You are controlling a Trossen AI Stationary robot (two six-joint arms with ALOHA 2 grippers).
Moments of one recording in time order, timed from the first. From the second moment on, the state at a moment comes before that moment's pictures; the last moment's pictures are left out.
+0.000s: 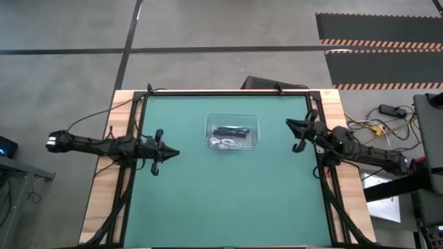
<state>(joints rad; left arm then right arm) -0.12 0.26 0.00 0.14 -0.12 -0.12 -0.24 0.08 0.01 0.27 0.19 -0.10</state>
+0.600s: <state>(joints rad) -0.12 0.33 0.00 0.14 -0.12 -0.12 -0.24 0.17 0.01 0.21 0.21 -0.01</state>
